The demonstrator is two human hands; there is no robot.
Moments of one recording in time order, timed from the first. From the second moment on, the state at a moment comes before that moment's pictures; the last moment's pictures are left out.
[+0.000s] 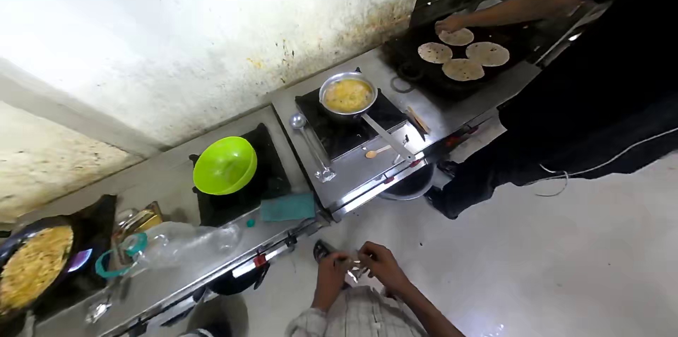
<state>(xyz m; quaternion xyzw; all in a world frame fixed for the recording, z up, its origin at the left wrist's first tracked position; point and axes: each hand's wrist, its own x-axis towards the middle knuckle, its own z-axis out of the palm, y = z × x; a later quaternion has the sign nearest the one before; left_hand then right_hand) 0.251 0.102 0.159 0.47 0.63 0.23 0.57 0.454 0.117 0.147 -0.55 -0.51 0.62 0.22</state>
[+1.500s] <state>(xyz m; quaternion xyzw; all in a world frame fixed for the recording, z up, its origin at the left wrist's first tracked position) 0.230 0.095 0.238 0.56 0.69 0.33 0.31 0.411 0.178 0.240 -0.43 -0.81 0.35 0.18</state>
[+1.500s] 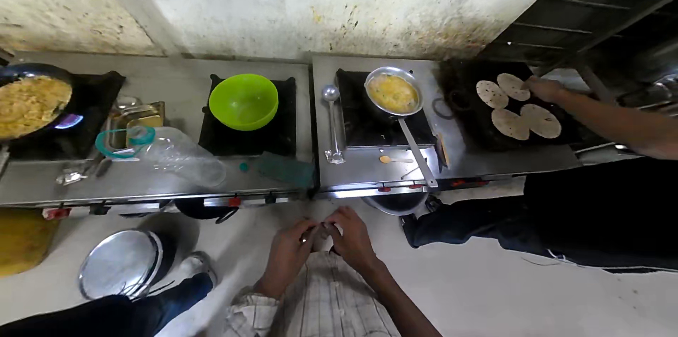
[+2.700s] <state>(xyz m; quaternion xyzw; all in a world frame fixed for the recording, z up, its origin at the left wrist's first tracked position) 0.402 0.020 0.270 0.69 0.63 0.21 0.29 0.590 0.027 0.216 -0.43 -0.60 0.52 0.43</state>
